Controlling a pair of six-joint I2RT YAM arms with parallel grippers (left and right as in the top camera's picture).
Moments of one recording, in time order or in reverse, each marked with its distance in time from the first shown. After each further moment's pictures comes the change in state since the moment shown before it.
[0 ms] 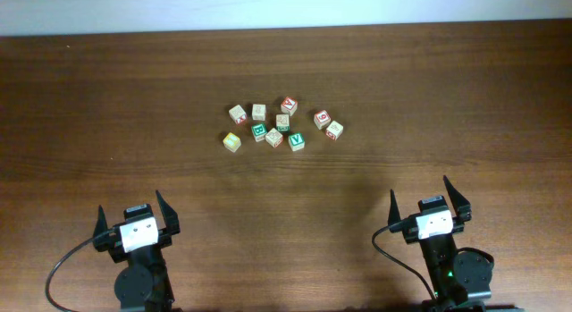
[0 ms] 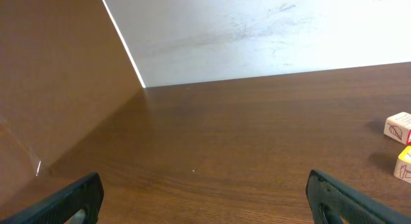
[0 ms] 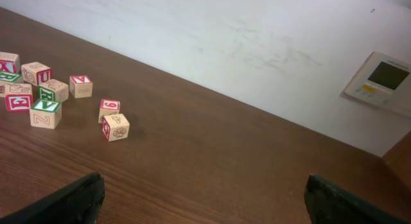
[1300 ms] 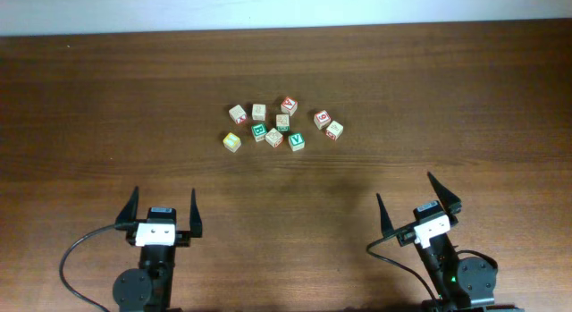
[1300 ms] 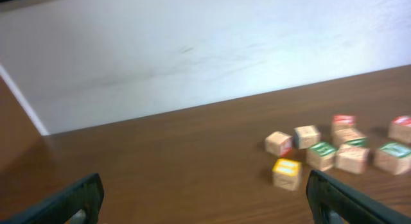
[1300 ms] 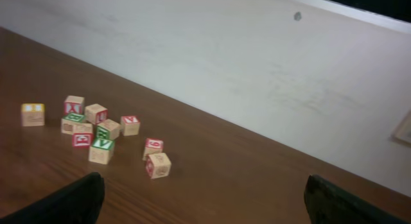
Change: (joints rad) left arm -0.001 0.003 0.002 0.067 0.397 -0.044; right arm 0.000 0.000 -0.002 0.105 -0.208 0.061
